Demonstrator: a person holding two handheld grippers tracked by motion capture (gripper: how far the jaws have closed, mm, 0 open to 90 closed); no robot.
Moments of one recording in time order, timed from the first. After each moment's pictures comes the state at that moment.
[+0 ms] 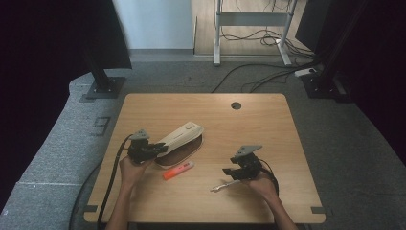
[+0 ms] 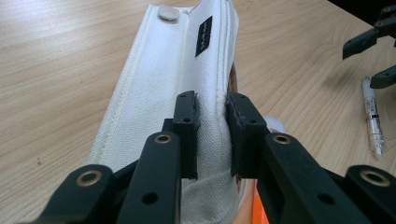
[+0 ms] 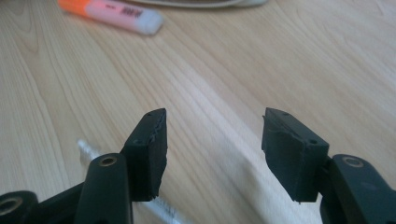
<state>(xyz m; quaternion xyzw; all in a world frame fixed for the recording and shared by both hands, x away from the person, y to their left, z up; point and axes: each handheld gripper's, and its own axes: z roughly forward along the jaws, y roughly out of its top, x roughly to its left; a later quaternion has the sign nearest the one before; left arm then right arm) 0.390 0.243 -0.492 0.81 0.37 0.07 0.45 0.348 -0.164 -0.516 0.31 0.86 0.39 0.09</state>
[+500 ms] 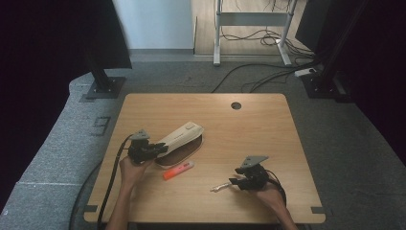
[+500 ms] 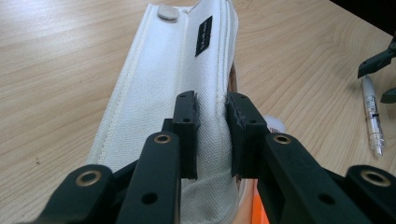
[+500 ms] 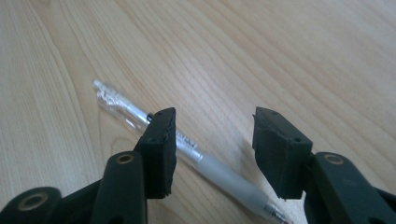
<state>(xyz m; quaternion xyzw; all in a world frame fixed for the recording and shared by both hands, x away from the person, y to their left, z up) 0.390 0.243 -0.493 0.81 0.37 0.07 0.45 0.320 -0.182 -0.531 0.29 0.88 0.37 0.08</state>
